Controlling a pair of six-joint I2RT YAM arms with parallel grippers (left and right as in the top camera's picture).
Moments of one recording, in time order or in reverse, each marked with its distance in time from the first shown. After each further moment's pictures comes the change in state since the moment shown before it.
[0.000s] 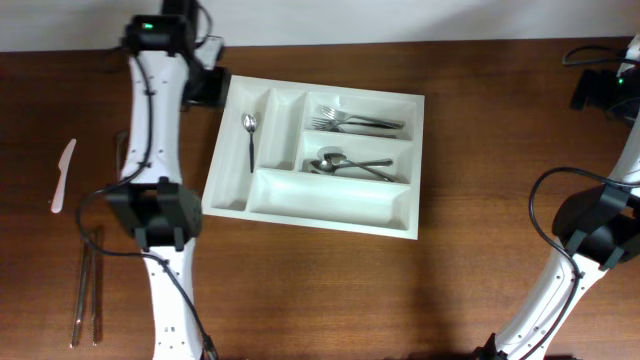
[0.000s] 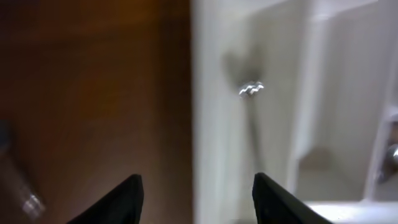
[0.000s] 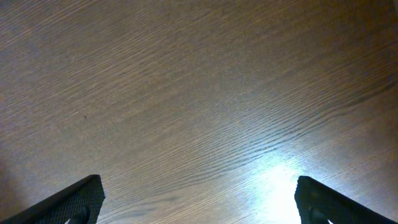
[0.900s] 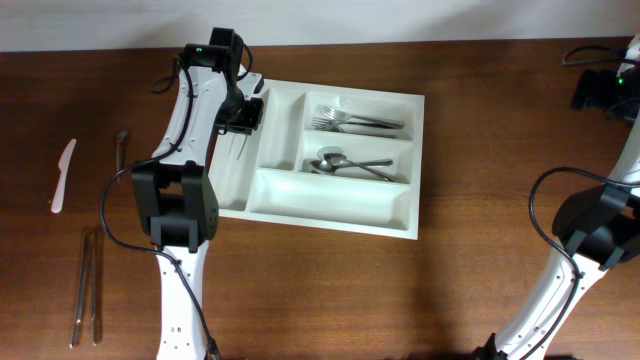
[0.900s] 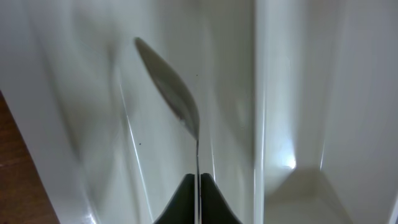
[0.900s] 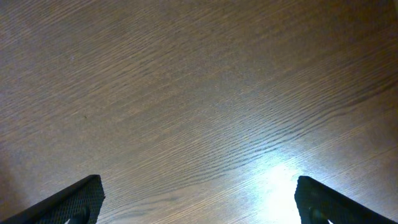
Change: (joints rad) left arm -0.102 0.000 -0.372 0.256 0.093 0.001; right arm 0.000 0.000 0.000 0.000 0.000 0.000
